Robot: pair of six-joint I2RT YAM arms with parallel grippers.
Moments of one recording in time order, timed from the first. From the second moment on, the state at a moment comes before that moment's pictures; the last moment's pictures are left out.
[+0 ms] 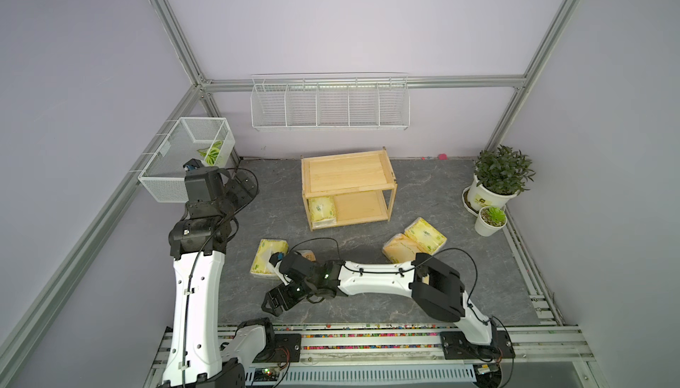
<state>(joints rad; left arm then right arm) 0.09 1.06 1.36 -0.81 -0.06 -0.50 1.31 2.23 1.71 -0.26 -0.31 0.68</state>
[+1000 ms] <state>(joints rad) 0.09 1.05 1.21 -0.82 -0.03 -0.51 1.09 2.16 1.54 -0.31 -0.23 0.69</state>
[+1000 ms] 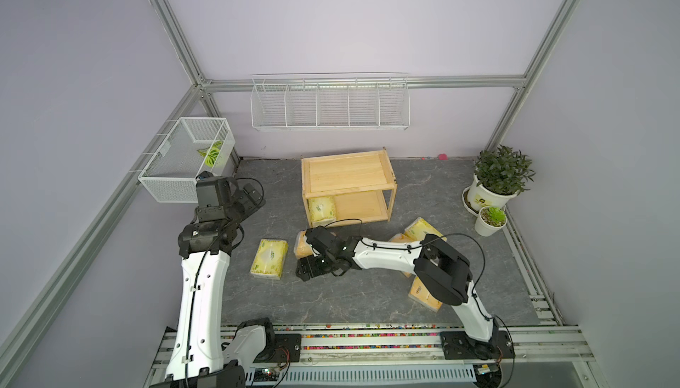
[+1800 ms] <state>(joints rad) 0.39 1.26 0.95 -0.77 0.22 -0.51 1.11 2.19 1.54 0.04 -0.38 0.92</state>
